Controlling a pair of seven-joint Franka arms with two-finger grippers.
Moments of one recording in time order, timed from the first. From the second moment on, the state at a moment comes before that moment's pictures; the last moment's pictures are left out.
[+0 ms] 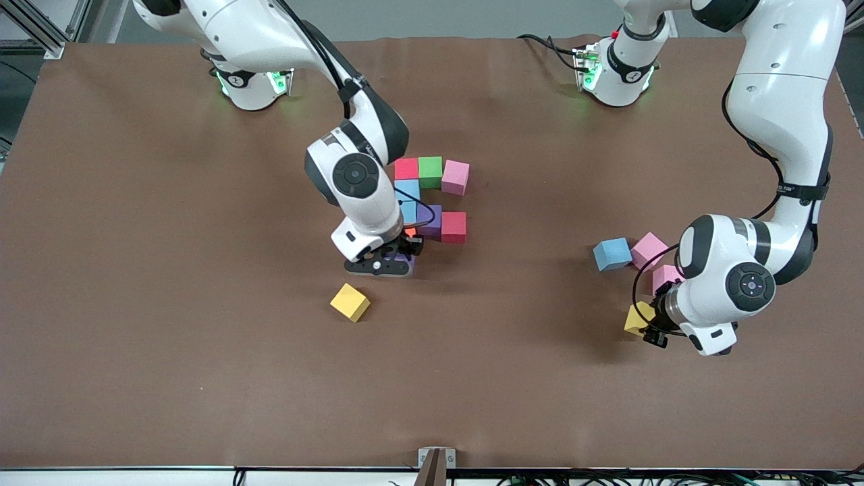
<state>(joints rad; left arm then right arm) 0.06 0.69 -0.20 -1.55 0.18 2.20 -1.37 0.64 0.62 0.02 -1.51 0.04 2.19 0.68</state>
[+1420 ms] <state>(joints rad) 0.06 0.69 -0.20 -1.55 0.18 2.20 -1.37 0.66 0.76 0.02 -1.46 -0.02 2.22 0.64</state>
